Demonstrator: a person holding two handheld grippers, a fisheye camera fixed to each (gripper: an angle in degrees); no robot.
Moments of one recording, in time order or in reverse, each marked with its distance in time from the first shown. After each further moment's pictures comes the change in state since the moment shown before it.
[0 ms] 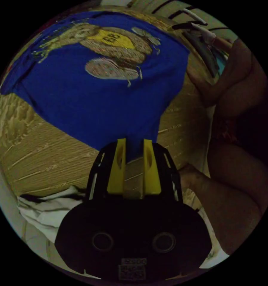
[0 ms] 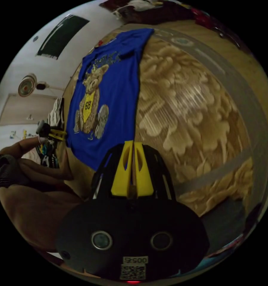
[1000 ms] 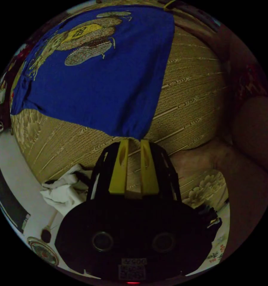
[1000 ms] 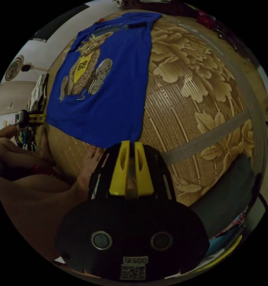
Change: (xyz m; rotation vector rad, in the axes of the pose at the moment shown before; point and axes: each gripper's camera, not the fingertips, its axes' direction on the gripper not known) left arm 0.030 0.046 0.073 -0.197 -0.419 0.093; right arm 0.028 0.094 0.069 -0.125 0.199 -0.044
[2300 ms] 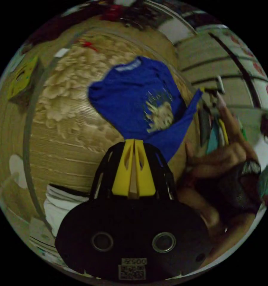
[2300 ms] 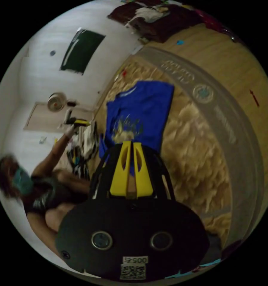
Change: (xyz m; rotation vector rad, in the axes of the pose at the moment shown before) left arm -0.341 0.224 -0.133 0.436 0.591 -0.685; right arm 0.083 -0.133 -0.214 0.218 -0.448 -0.005
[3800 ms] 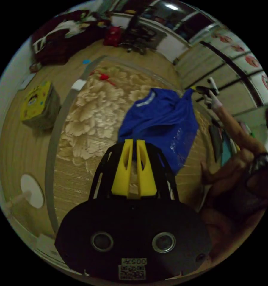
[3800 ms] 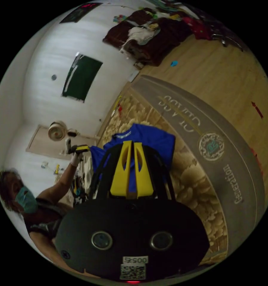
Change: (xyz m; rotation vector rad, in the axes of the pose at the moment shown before) left arm -0.119 0.055 -0.154 0.160 -0.112 0.082; right arm -0.144 -0.130 0.010 0.243 -0.024 0.070
